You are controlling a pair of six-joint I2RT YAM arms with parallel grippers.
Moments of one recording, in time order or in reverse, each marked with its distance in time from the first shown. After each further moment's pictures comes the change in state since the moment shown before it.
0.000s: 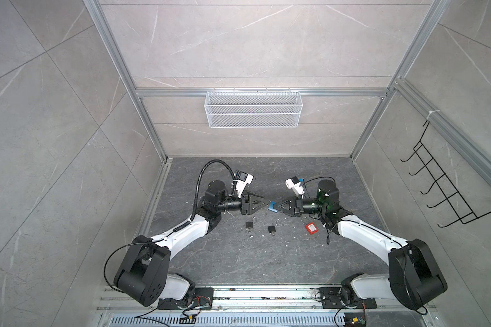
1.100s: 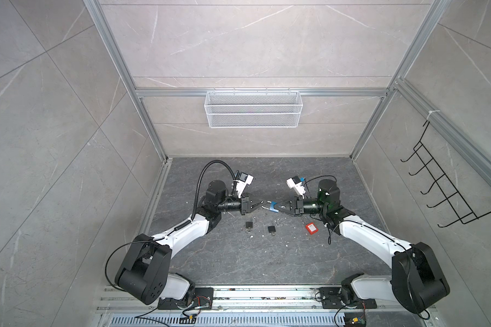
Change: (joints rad) left arm 0.002 0.014 0.002 -0.023 0.038 -0.040; right arm -0.003 -0.036 0.017 -0.117 0.037 -0.135
